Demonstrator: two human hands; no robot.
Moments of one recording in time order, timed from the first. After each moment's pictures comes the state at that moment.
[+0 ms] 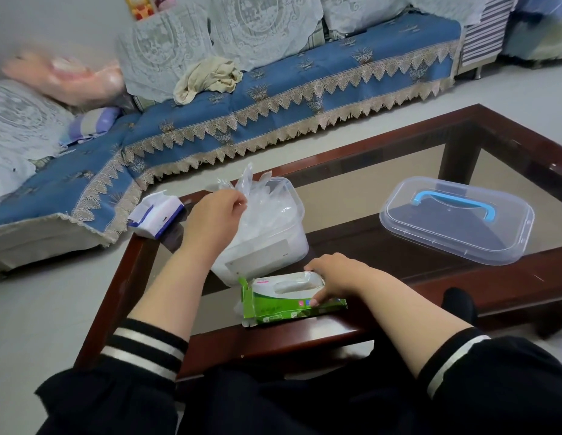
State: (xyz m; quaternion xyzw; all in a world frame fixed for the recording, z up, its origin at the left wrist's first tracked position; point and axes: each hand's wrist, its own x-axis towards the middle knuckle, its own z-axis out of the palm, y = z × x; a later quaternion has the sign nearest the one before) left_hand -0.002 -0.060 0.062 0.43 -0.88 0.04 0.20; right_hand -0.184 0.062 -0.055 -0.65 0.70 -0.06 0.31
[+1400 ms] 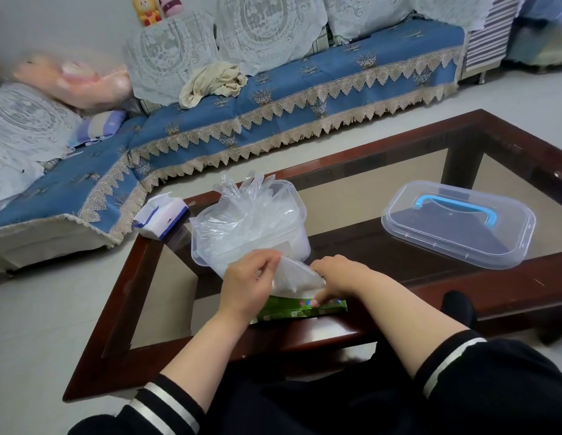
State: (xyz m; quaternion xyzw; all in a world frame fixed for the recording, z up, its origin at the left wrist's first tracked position) left_hand 0.010 0.015 -0.019 0.33 -0.85 -0.16 0.38; right_hand -0.182 0.061 -0.052 -0.65 0.70 -0.04 0.30
